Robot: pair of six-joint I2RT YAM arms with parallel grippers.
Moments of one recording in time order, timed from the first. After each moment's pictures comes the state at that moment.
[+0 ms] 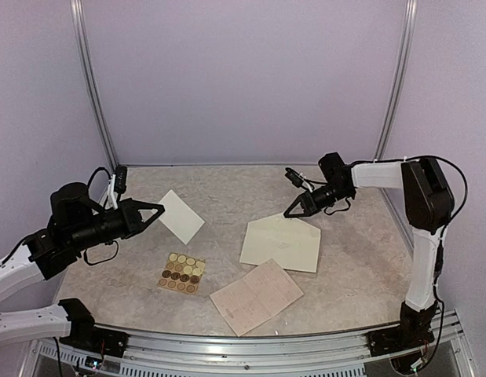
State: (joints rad) left arm -0.64 0.73 0.58 -0.05 0.20 -0.74; right arm 0.35 2.12 1.50 -0.57 -0.98 -0.26
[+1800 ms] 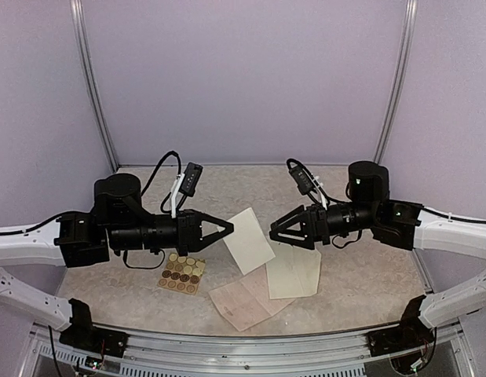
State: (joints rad) left arm -1.12 1.09 0.85 0.07 0.14 -0.60; right arm 0.83 1.18 0.83 0.09 -0.70 0.48
